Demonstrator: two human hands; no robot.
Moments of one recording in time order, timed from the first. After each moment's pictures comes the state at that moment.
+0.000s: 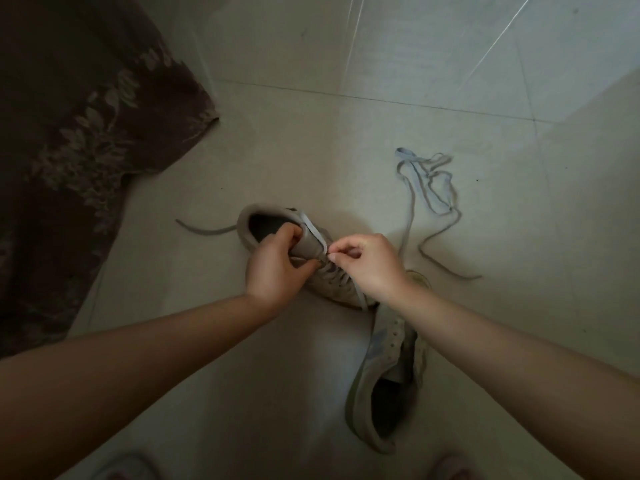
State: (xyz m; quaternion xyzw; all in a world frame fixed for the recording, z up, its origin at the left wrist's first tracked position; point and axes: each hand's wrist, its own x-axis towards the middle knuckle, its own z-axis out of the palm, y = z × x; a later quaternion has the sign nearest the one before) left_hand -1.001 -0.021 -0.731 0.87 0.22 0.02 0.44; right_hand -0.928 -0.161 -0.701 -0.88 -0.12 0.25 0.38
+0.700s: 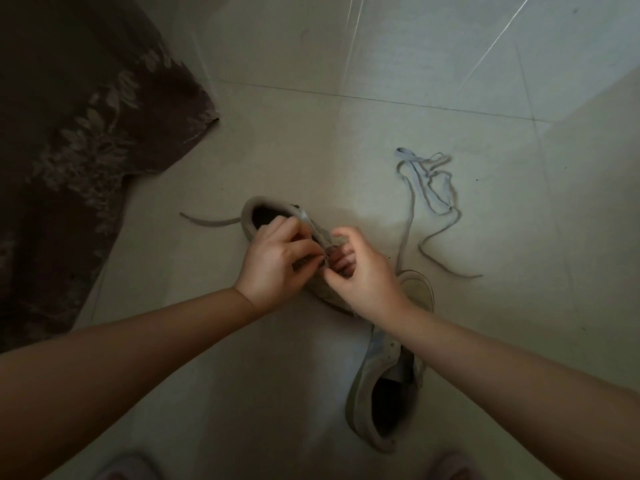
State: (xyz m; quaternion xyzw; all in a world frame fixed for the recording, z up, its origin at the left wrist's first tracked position) left_hand -0.997 -0.005 -0.715 0.94 -0.07 0.15 0.29; right_hand -0.953 -0.165 -0.706 -0.88 -0.19 0.17 0.41
